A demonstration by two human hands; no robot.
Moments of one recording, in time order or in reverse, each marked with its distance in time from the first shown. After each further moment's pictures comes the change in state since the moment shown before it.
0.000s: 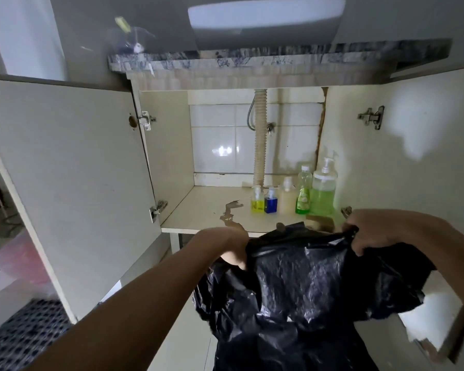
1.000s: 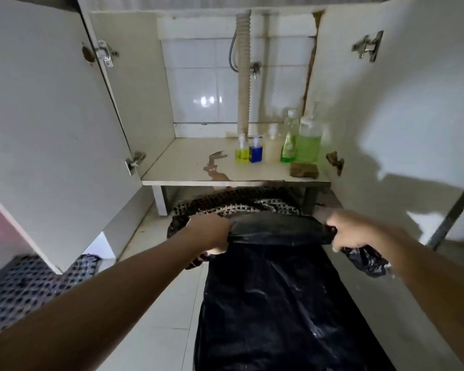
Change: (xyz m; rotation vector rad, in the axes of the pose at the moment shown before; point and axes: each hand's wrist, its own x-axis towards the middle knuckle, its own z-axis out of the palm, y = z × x) left_hand 0.003 0.015 0.091 0.097 0.058 -0.086; right_hand 0.030 0.024 0.129 0.075 -0.132 0.118
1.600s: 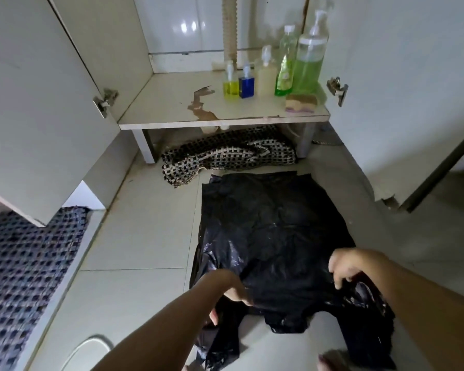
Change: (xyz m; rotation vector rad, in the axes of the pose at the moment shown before) left_hand -0.038 0.090 0.172 -0.650 -1.000 -0.370; right_hand -0.003 0.035 0.193 0.082 -0.592 0.214
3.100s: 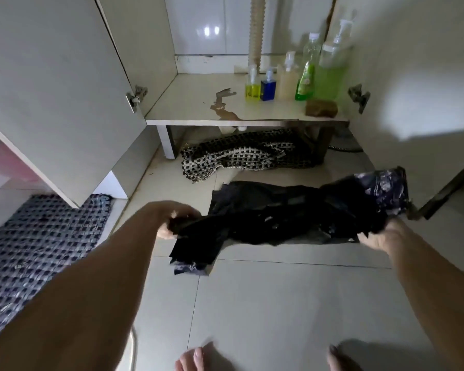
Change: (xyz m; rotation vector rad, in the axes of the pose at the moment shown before) left_hand -0.053 -0.096 -0.135 -0.808 0.133 0.210; right_hand -0.070 -0.019 -0.054 2.450 0.096 -0.184
